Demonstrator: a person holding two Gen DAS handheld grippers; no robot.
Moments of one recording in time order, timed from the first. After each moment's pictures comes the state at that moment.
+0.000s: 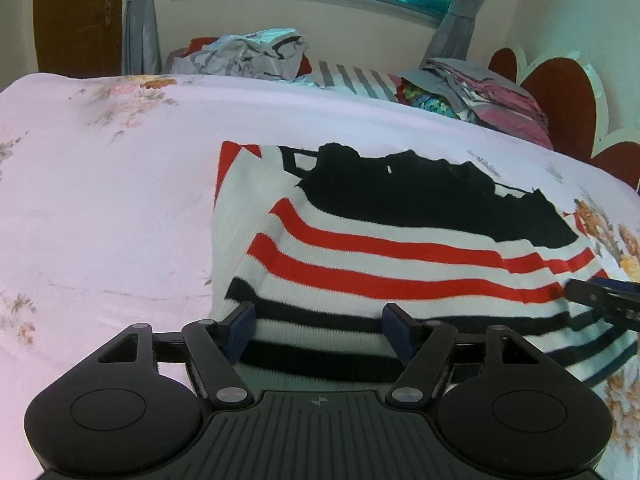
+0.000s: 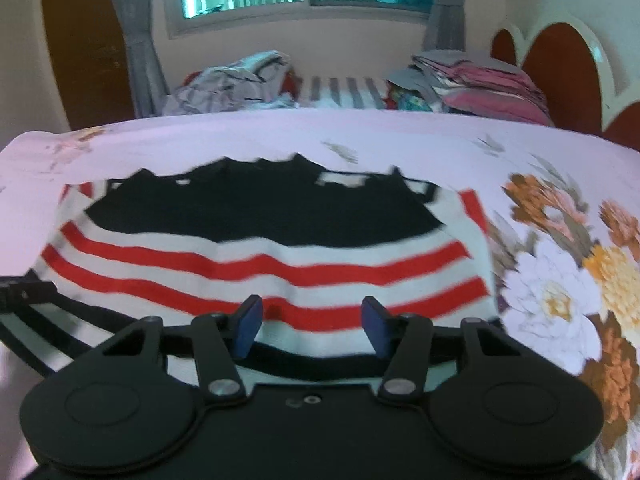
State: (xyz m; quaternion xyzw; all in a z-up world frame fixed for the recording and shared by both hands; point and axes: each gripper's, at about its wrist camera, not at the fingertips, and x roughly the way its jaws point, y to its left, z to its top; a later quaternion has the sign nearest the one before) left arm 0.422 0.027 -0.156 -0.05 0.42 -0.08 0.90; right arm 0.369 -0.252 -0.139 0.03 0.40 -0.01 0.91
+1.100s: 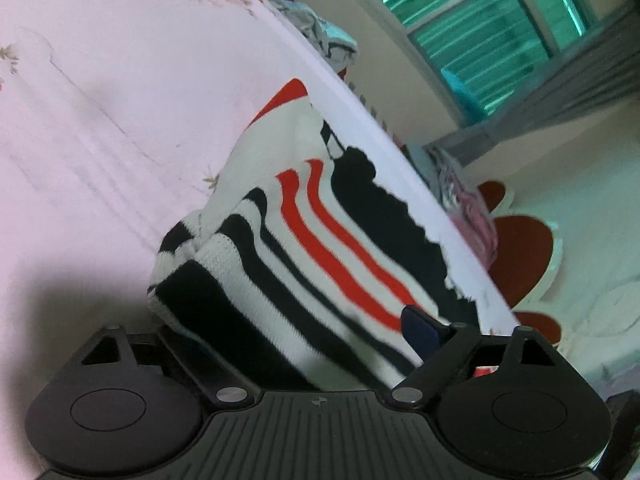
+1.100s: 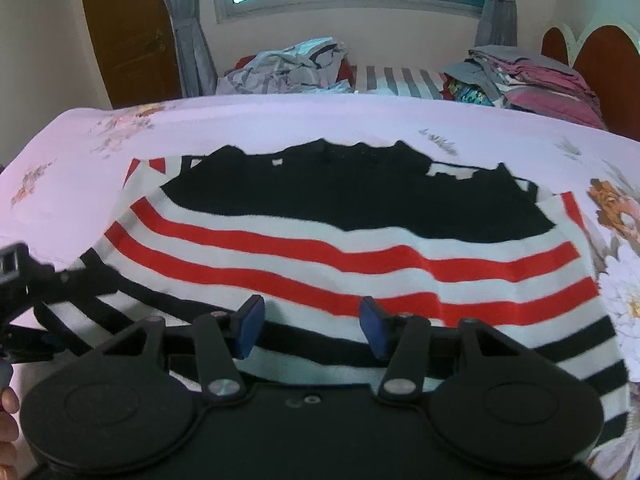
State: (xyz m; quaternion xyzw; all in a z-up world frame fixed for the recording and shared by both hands) left arm 0.407 0.067 -0.219 -0.39 0.39 -0.09 0.83; right arm 0.385 -0.186 -0.158 0.03 0.43 0.05 0.90
